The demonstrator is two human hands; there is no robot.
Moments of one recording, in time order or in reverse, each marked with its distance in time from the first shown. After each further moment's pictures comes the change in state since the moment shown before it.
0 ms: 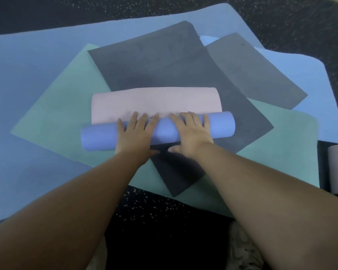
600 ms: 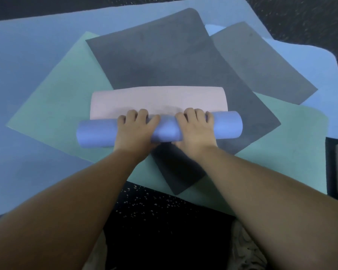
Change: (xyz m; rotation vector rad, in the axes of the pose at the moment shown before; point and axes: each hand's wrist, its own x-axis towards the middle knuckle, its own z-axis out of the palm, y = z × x) left_hand 0.001 -0.007 0.008 -0.001 0.327 0.122; right_hand 0.005 0.000 0.035 -0.164 0.463 -0.028
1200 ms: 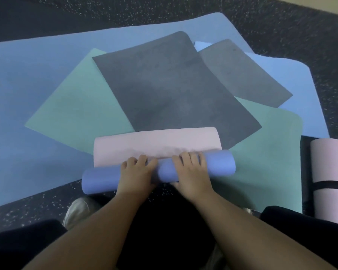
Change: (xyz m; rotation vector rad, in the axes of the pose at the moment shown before) left_hand -0.105 0.048 -0.017 -0.143 -0.249 -0.059; right_hand -0.121 -0.021 -0.017 0.075 -0.074 -0.019
